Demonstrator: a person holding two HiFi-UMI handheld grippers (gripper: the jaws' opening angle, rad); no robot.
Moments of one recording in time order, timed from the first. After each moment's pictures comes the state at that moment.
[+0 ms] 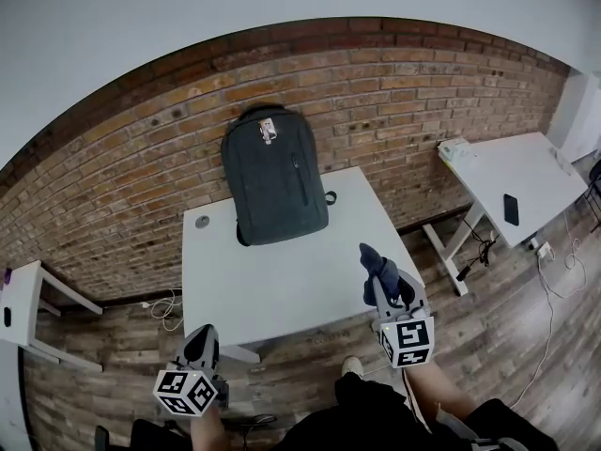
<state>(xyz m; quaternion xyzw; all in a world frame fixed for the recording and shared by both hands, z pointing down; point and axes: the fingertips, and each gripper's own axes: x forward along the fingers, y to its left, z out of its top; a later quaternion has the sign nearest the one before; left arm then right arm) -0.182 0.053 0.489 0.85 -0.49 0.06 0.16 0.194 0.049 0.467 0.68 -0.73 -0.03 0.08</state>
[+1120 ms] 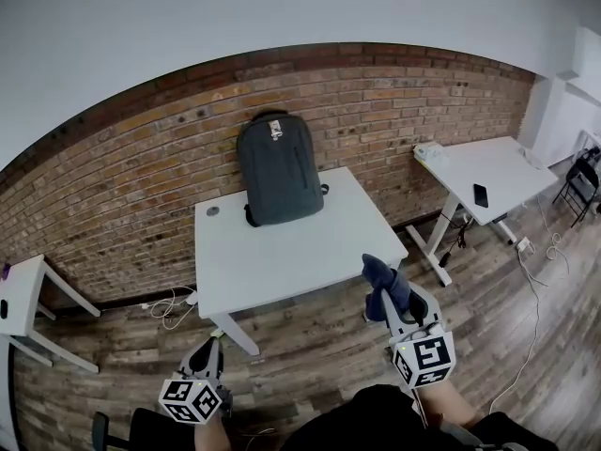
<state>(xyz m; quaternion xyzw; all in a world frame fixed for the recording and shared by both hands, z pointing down) -0.259 0.215 0.492 0.87 -0.46 0.03 0.16 0.104 0.263 0.386 0.68 -0.73 -0.07 0.06</state>
